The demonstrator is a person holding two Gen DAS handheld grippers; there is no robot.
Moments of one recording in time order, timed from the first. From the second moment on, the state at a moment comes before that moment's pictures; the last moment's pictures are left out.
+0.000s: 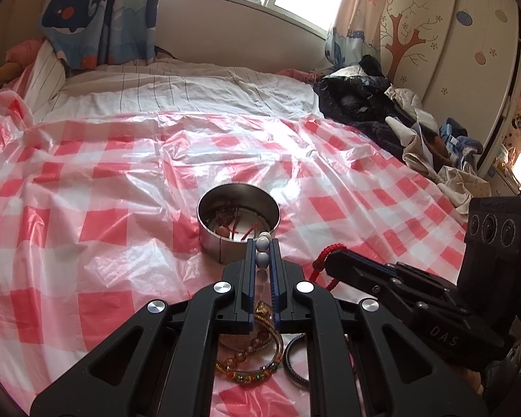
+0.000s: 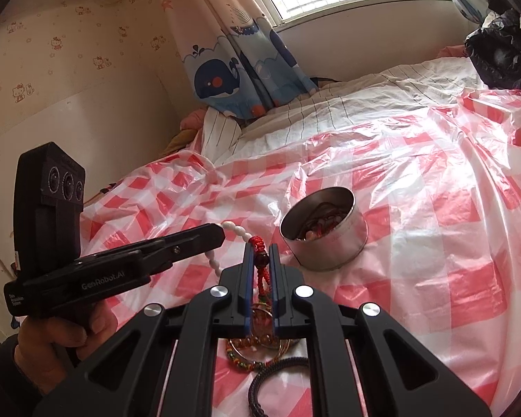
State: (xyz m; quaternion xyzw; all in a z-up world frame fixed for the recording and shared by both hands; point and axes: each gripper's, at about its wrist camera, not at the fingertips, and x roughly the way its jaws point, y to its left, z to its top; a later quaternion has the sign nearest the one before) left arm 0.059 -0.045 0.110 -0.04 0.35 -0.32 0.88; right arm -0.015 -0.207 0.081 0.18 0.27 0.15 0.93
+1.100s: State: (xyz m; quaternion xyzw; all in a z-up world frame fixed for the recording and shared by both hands) left arm 0.081 -0.055 0.074 0.02 0.41 -0.26 0.87; right arm 0.000 -0.244 0.074 0.17 0.32 0.08 0.93
